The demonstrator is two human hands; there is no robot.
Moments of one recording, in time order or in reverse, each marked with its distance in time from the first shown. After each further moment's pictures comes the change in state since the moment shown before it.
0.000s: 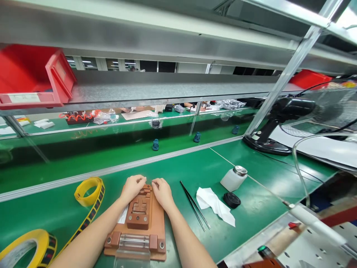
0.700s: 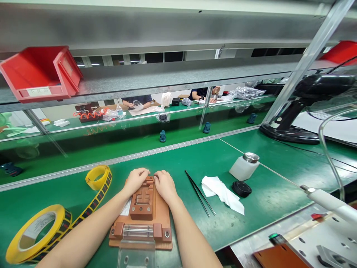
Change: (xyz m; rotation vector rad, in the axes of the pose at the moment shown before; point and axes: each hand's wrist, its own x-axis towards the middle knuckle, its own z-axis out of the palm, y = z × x) left_hand -0.022 -0.010 0.006 -0.019 0.042 0.010; right_hand -0.019 -0.009 0.003 -0.170 -0.099 -0.063
